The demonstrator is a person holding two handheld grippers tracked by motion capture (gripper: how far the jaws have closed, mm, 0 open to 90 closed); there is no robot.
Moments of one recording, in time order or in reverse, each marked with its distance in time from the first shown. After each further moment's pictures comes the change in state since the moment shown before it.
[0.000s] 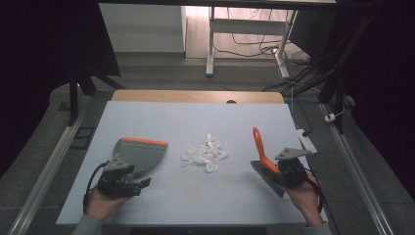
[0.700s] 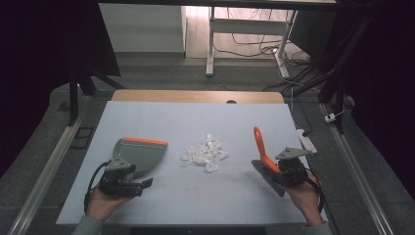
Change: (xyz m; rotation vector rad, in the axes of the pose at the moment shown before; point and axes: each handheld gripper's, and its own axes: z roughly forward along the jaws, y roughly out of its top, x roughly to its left) left arm -0.008 0.007 -0.003 0.009 -0.011 0.023; right arm -0.001 0.000 0.000 -0.002 -0.015 0.001
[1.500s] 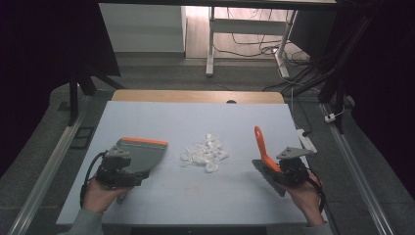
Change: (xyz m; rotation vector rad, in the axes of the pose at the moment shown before) left arm 0.002 0.031 -0.017 0.073 0.080 -0.097; right arm -0.001 0.001 -0.003 -0.006 -0.002 0.000
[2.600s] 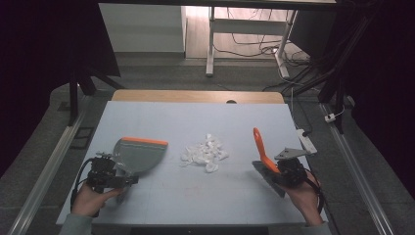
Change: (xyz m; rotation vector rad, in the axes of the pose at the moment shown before) left arm 0.034 -0.024 0.011 0.151 0.020 -0.217; right arm 0.000 -0.003 0.007 0.031 -0.017 0.000
